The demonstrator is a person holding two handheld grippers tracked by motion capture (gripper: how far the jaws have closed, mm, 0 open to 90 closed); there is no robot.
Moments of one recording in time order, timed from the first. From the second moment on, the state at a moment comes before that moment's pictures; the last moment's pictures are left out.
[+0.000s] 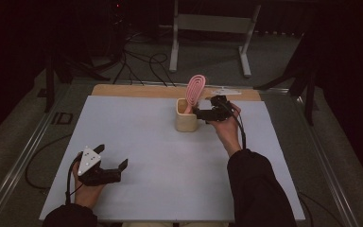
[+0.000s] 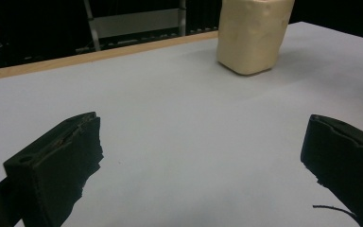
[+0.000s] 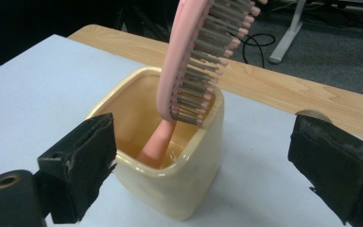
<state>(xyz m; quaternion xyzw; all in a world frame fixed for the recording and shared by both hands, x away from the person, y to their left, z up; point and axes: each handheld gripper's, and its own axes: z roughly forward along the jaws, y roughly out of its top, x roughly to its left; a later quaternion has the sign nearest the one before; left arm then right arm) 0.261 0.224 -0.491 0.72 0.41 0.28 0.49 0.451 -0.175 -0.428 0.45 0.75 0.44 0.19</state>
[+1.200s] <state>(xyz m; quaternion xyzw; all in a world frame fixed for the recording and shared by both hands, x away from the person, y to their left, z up) 0.263 0.223 -0.492 0.72 0.41 0.28 0.49 0.428 -0.189 -0.443 0.41 0.79 0.42 0.19</state>
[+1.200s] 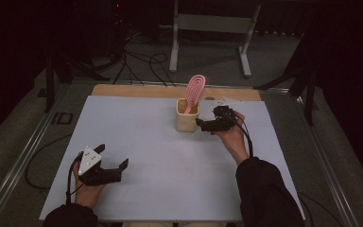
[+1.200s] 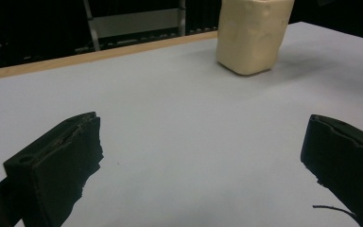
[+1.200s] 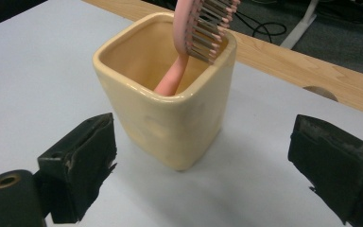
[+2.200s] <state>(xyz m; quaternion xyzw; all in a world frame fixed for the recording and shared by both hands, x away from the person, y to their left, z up) 0.265 0.238 -0.484 0.69 0.43 0.29 0.50 0.388 -0.217 -0.452 0.40 0.78 0.44 0.20</state>
